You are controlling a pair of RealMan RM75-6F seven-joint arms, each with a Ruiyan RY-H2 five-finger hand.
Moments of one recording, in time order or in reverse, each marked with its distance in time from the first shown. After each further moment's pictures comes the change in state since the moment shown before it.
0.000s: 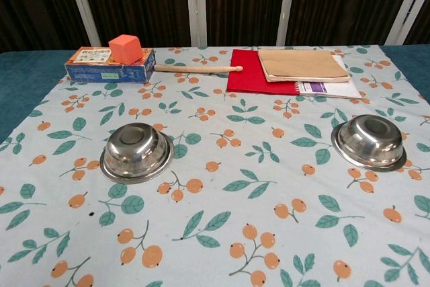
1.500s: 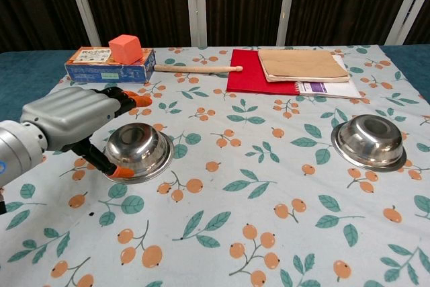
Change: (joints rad) left arm -0.447 -0.473 -0.346 -0.020 -0.610 -0.460 0.707; right arm 0.064 0.051 0.033 0.022 0.087 -0.085 0.190
